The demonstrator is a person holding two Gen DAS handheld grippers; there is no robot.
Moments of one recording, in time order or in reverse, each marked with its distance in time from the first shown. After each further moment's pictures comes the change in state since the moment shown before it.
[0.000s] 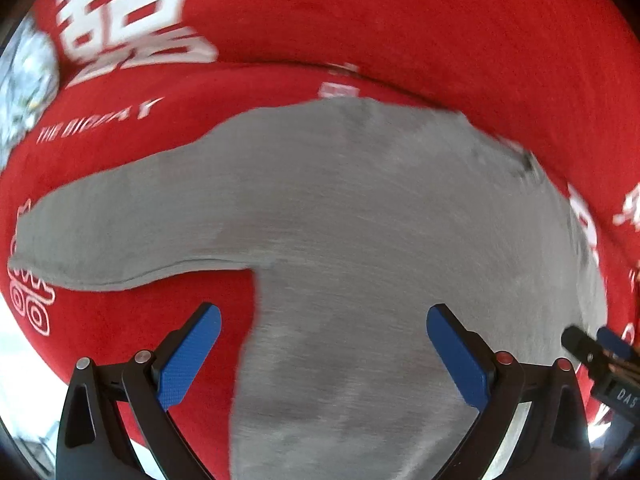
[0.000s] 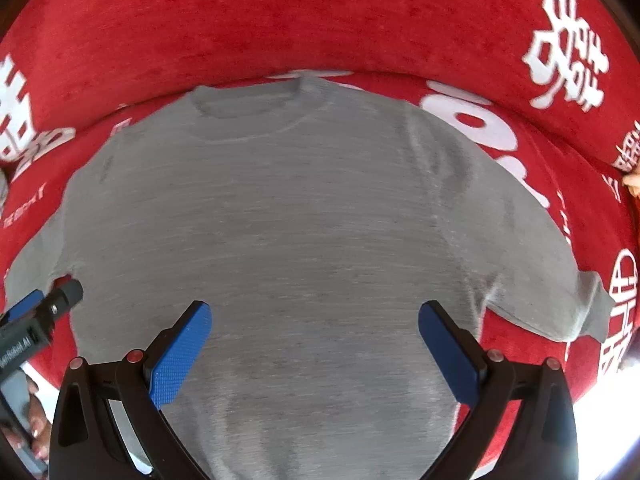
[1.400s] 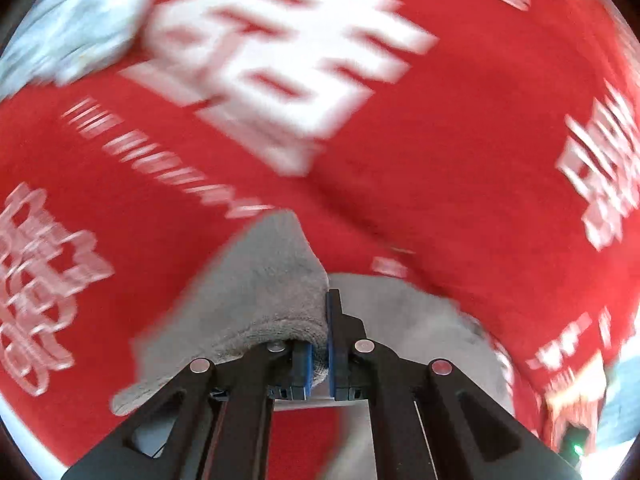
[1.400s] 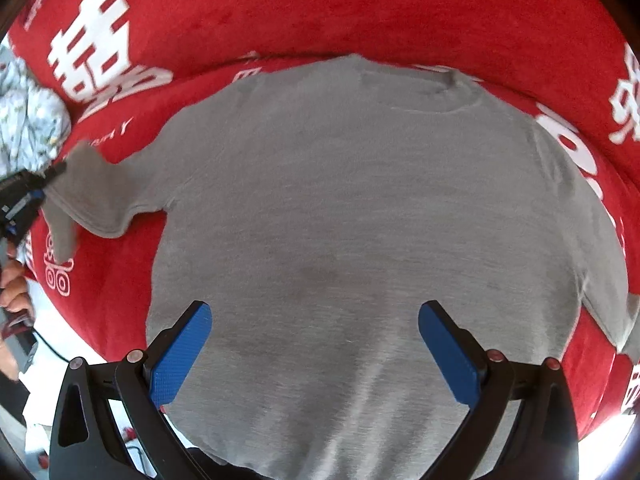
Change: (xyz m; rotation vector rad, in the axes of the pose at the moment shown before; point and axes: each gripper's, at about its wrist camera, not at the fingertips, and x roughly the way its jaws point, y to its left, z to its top) left arm -0.049 0.148 0.056 -0.233 -0.345 -0.376; right arm -0.002 0.079 -0.036 -0.110 0.042 0.144
